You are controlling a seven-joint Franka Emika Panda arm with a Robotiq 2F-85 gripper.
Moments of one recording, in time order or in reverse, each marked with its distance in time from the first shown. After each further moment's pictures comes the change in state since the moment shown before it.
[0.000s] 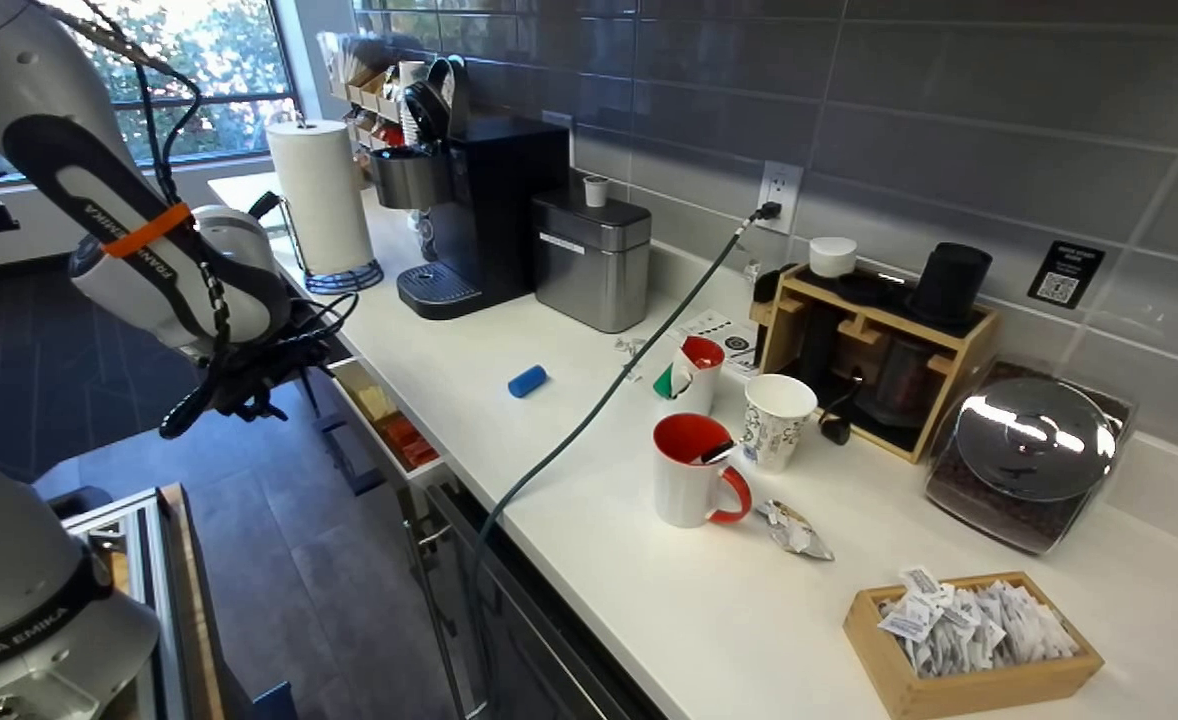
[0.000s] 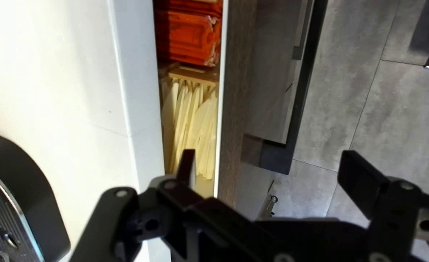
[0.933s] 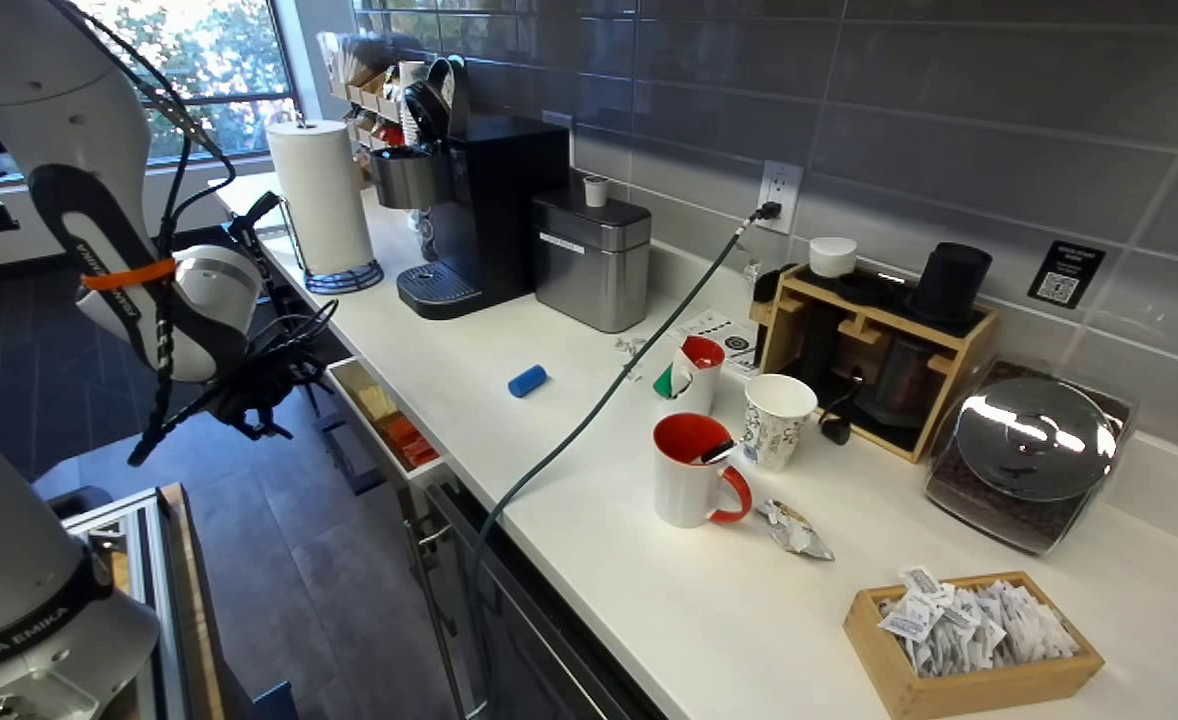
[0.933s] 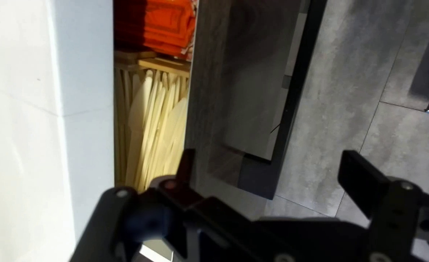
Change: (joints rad) arm 0.159 0.197 -0.017 0.004 0.413 -0.300 -0.393
